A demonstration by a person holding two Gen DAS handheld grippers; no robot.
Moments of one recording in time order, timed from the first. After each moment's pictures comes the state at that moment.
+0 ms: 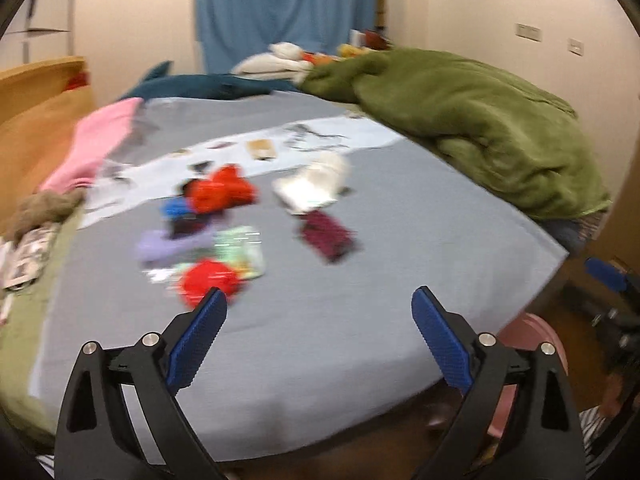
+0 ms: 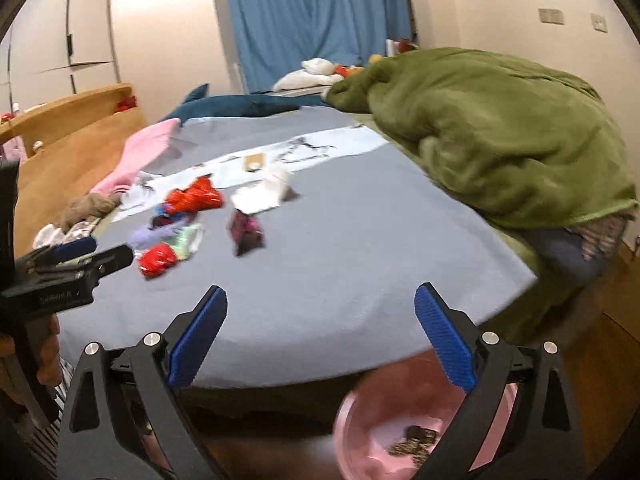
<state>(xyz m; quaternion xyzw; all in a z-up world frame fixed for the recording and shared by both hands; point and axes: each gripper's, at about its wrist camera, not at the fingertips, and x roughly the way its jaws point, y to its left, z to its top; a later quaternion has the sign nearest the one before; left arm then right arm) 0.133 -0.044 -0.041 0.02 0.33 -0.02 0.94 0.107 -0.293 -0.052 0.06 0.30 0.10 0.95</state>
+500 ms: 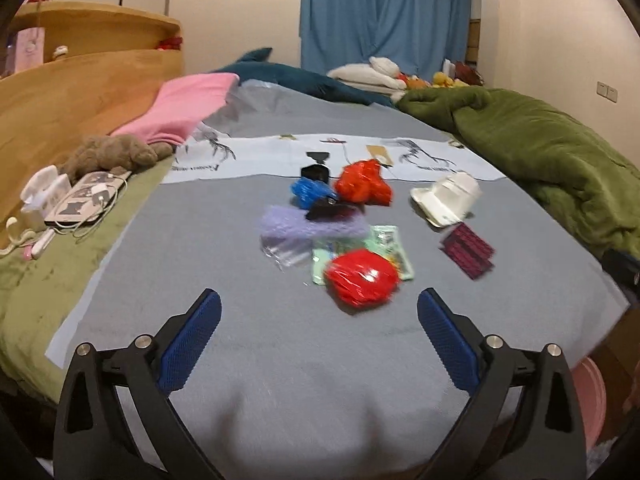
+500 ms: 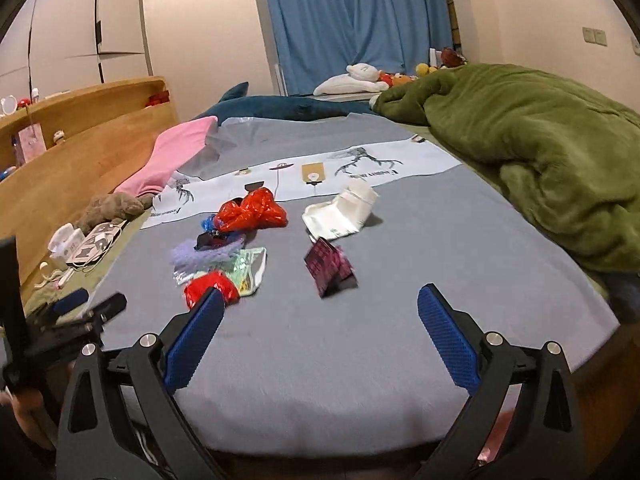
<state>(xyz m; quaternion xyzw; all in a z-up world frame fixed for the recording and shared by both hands) 0.141 0.082 -0.082 -0.05 0.30 0.09 0.95 0.168 -0.174 -0.050 0.04 0.29 0.14 0.95</state>
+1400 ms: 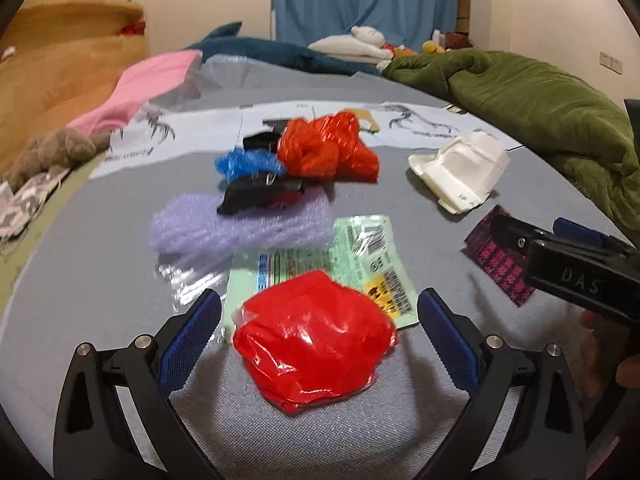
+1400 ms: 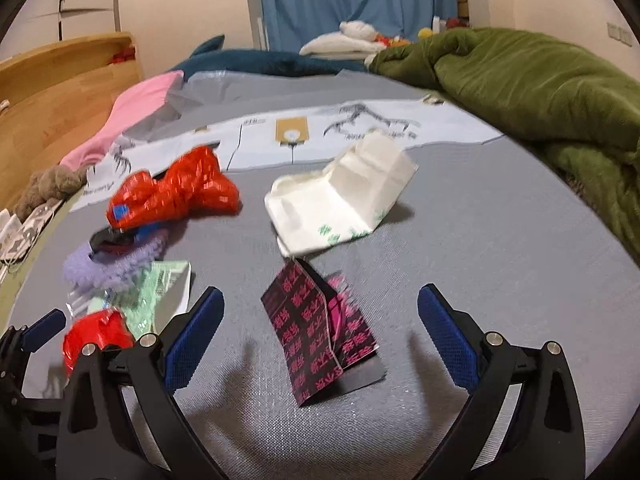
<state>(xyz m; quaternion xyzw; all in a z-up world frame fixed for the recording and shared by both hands) 0.261 0.057 -0.156 -0.04 0.34 0.07 0.94 0.336 -0.116 -0.147 0.01 0.35 0.11 0.93</state>
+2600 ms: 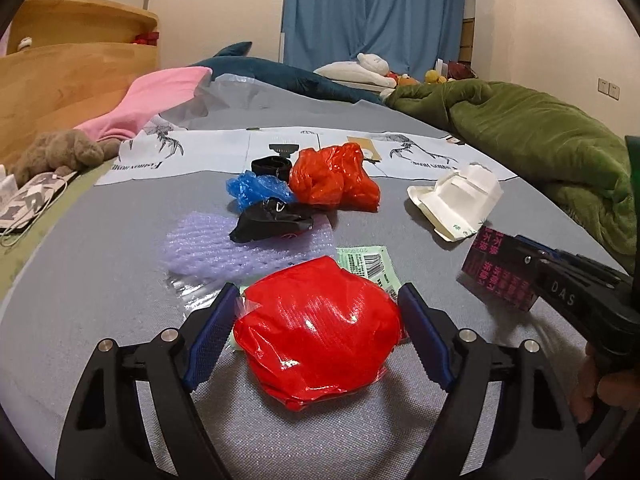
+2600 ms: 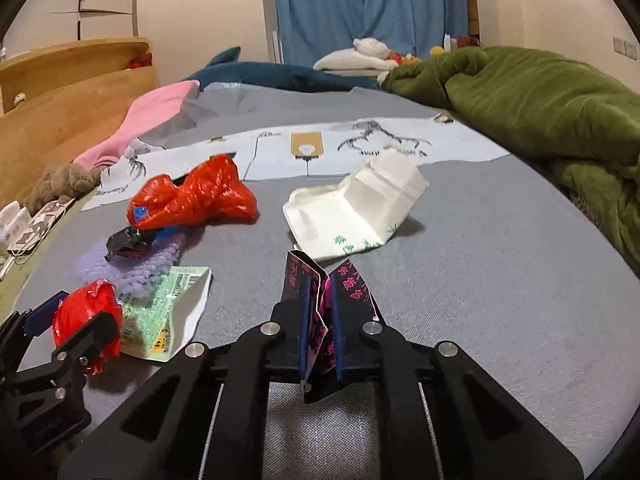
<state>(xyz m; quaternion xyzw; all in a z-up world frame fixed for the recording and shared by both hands) 0.248 0.061 -0.143 -0.06 0.28 0.07 0.95 0.319 -0.113 -0.137 0.00 0.30 0.13 0.94</state>
